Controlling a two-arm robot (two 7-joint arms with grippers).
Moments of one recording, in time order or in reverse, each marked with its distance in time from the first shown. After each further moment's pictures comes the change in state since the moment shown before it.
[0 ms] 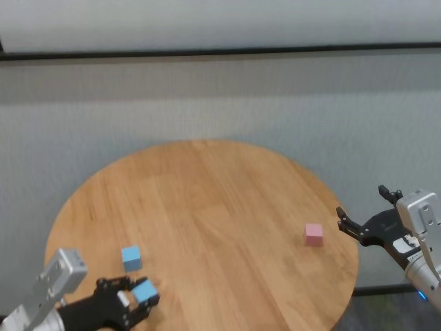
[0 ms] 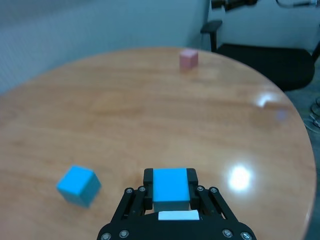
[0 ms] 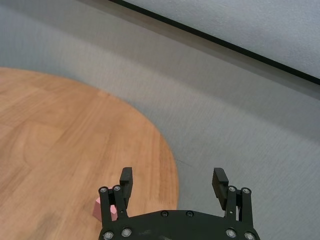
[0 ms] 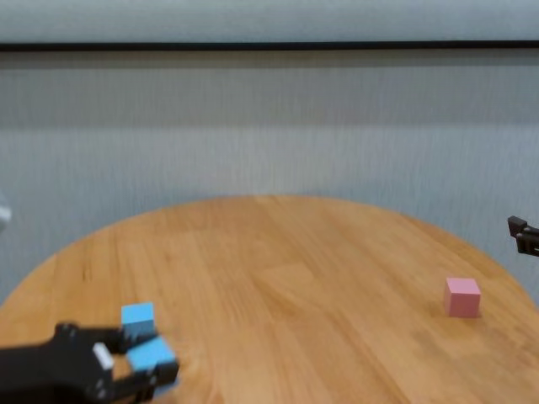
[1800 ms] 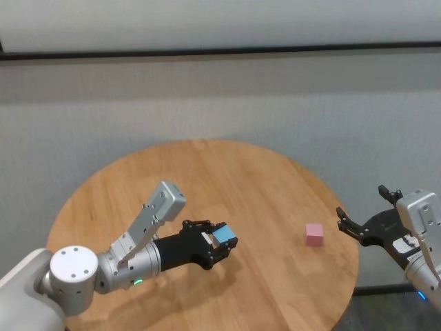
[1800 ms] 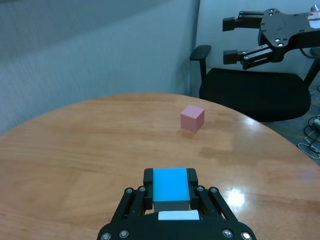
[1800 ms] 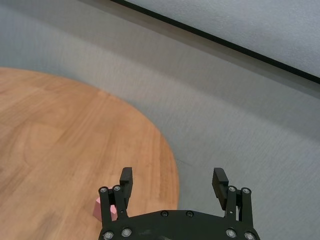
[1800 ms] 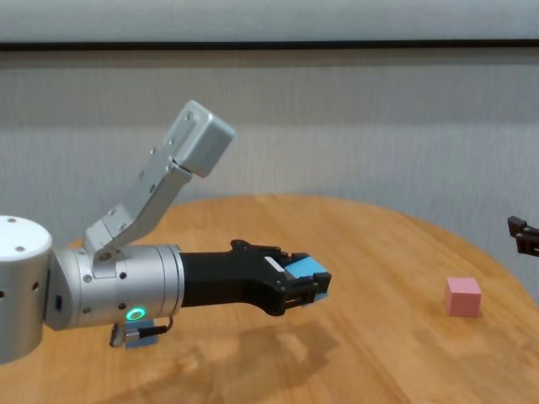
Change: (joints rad) left arm -0.404 -0.332 0.140 0.449 0.083 -0.022 -0.027; right arm 0.000 0.000 0.000 0.000 0.000 0.000 0.000
